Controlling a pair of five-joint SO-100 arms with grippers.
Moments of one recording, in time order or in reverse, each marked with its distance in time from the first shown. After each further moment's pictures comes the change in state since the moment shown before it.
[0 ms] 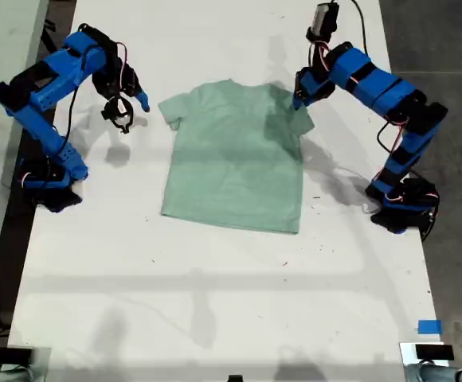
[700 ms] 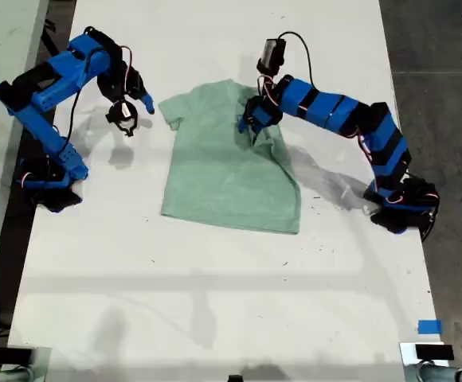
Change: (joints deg) arm 0 2.5 -0.9 -0.1 -1.5 -1.5; arm 1 -14.2 -33.5 -29.3 -7.5 14.1
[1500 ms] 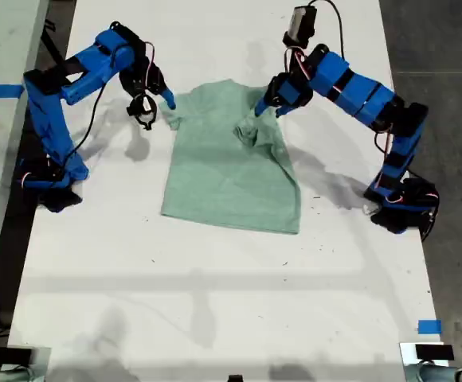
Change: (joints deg) arm 0 3.2 -23.6 -26.9 3.9 -0.1; arm 1 2.8 27.2 12.9 18.2 -2.5
